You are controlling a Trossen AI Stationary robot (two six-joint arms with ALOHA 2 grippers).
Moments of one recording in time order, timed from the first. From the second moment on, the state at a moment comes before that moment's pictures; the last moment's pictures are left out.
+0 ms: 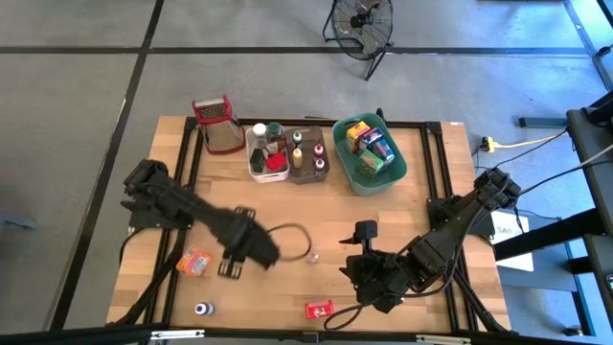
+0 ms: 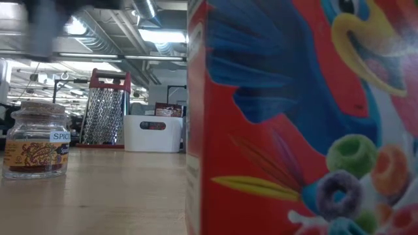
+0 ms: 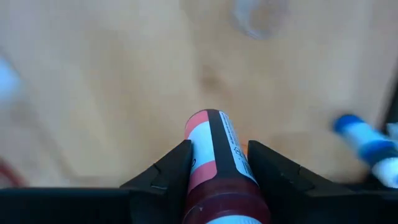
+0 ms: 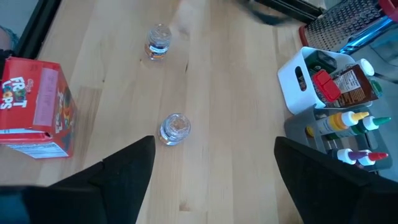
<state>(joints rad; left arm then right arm) -0.47 1.75 1.60 -1.54 0.00 -0.34 0.72 1.71 1.58 -0.94 0.69 0.35</state>
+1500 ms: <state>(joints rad) 0.29 2.11 2.12 -1.41 -0.07 0.31 0.71 1.72 1.58 -0.99 0.72 0.36</state>
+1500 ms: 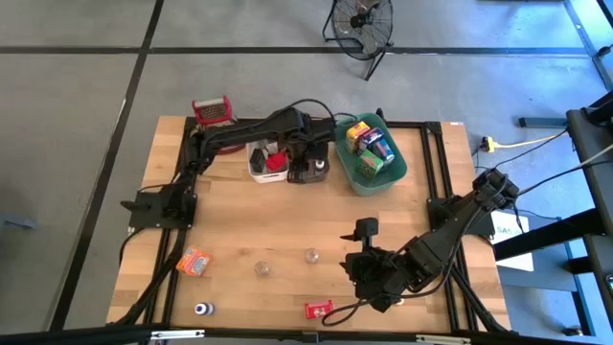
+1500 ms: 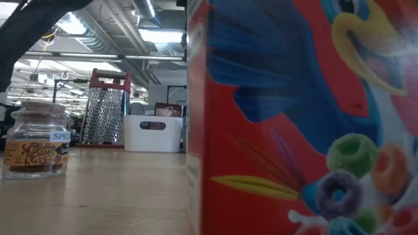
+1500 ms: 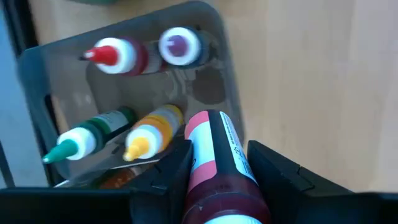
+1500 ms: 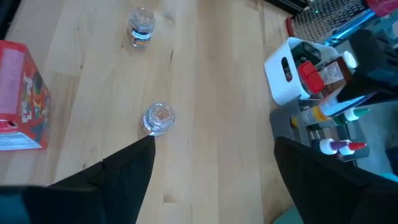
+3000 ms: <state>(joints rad) 0.38 2.21 2.00 -1.28 0.02 0.27 0.71 1.72 1.58 -1.01 0.72 0.41</state>
